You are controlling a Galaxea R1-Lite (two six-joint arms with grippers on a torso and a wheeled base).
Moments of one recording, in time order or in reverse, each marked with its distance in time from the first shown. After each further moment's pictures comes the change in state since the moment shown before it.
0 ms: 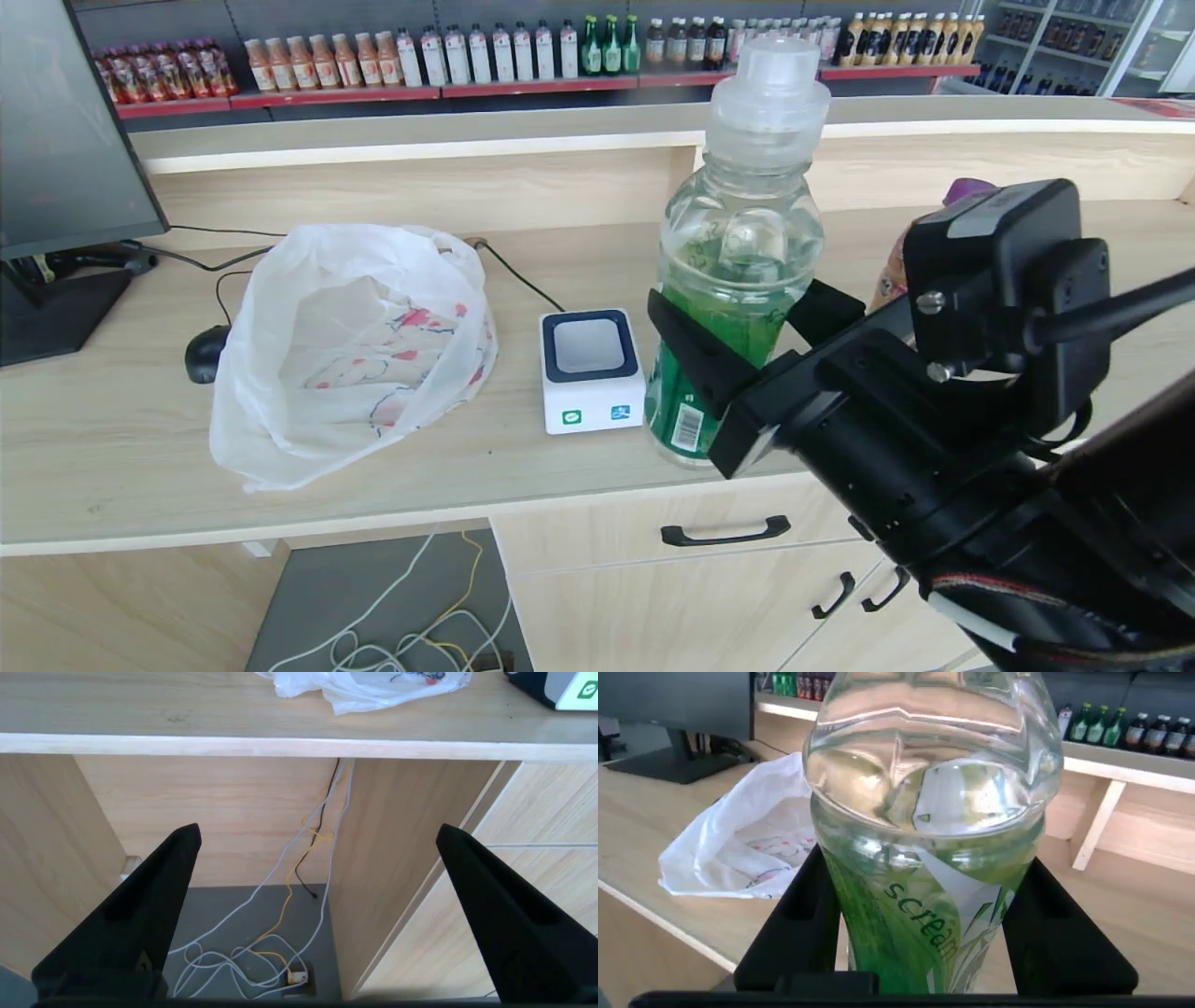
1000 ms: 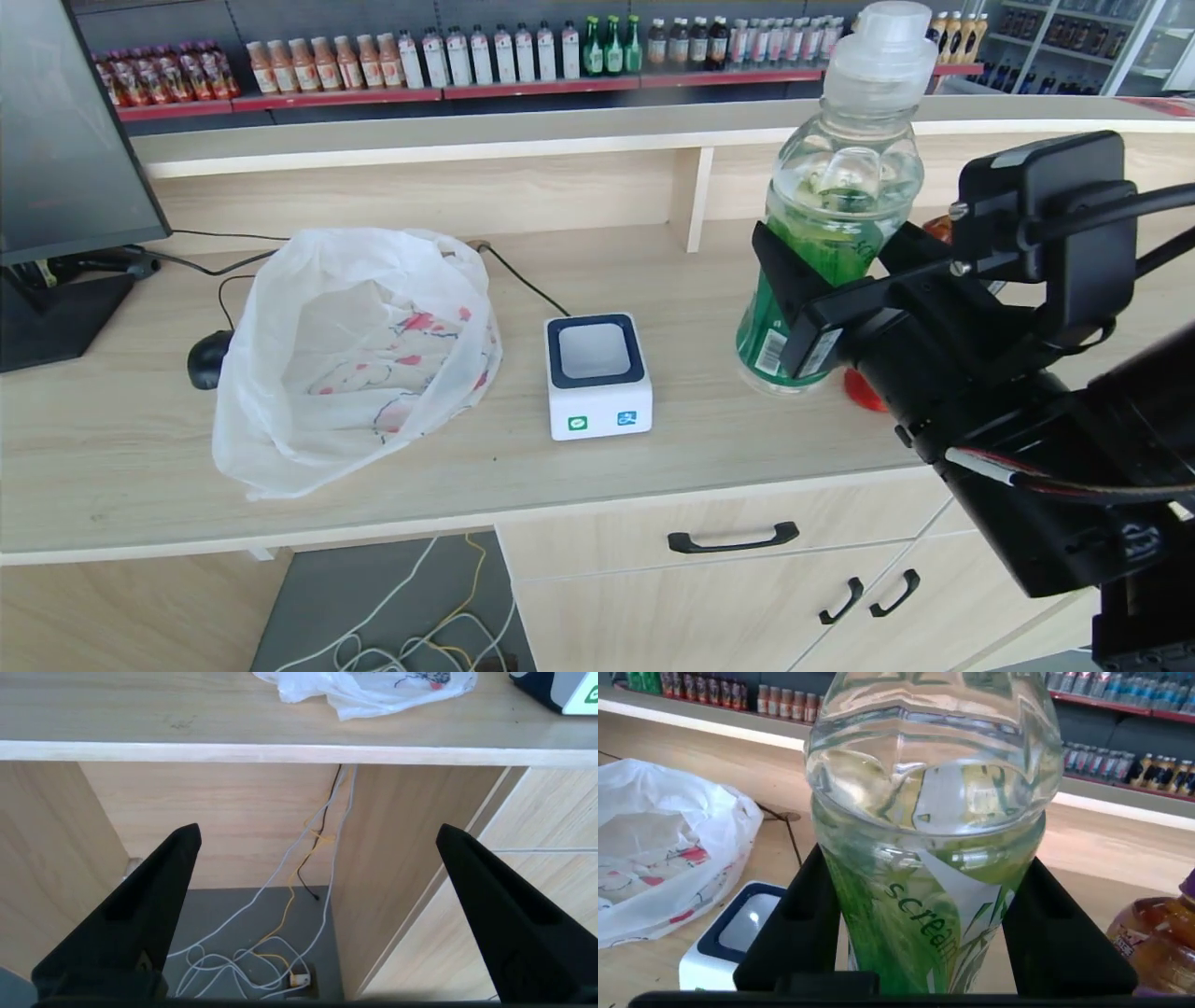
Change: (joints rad) left arm 0.001 0.000 0.000 -0.001 0.000 -0.003; right arm -0.156 0.006 -0.004 -0.089 -0.083 -0.085
